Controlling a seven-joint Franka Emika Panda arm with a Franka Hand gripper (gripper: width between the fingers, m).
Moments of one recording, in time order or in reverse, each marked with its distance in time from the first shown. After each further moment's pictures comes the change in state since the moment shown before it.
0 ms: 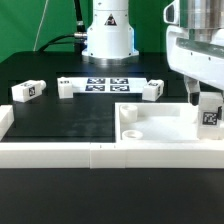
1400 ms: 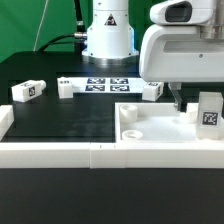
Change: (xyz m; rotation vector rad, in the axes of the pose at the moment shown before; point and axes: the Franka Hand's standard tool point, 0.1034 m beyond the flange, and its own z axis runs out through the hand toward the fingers) arm 0.004 -0.003 -0.002 -0.056 0.051 -1.142
